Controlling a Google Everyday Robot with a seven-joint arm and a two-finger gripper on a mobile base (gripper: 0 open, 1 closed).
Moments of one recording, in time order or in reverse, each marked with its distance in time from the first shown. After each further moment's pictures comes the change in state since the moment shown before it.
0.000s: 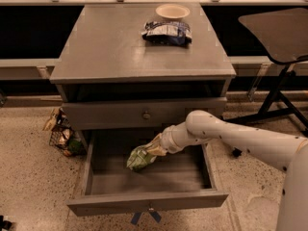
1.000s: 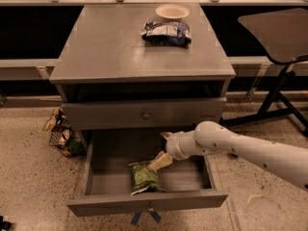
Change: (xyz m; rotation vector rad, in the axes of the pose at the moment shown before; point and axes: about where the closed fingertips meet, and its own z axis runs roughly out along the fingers) arm 0.014 0.007 -0.018 0.116 -0.043 0.079
